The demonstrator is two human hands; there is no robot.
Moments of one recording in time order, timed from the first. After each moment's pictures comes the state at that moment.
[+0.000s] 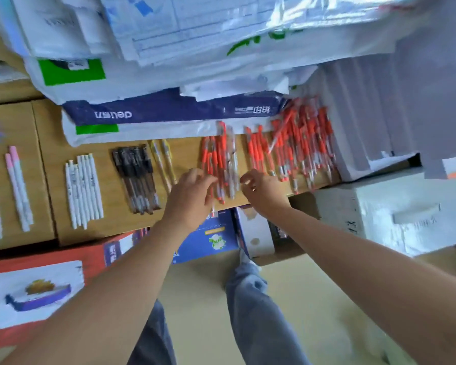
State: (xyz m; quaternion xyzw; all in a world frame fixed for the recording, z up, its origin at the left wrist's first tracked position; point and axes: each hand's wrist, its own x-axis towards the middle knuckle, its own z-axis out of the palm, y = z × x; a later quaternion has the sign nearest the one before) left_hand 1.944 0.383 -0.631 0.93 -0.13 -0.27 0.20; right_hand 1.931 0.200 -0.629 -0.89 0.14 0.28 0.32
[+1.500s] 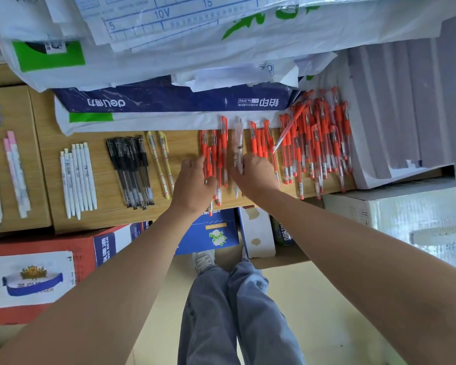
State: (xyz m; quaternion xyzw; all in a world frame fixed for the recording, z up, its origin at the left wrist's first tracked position) left_hand 1.960 0.349 -0.652 0.90 0.07 -0.30 0.32; right_hand 1.973 0.201 -0.662 -0.92 0.09 0.28 0.27
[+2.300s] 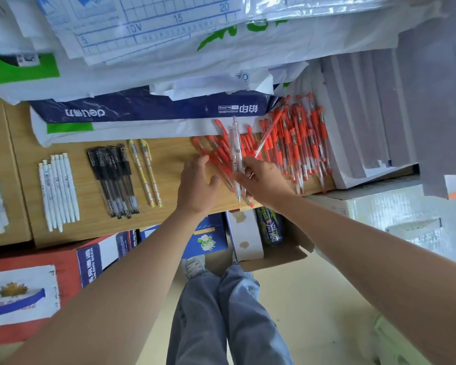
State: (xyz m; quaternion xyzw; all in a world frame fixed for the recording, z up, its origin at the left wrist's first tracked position) left_hand 1.965 0.310 -0.648 0.89 0.09 -0.26 0.37; right_hand 1.962 0.147 -0.642 -0.88 0.05 0.26 0.38
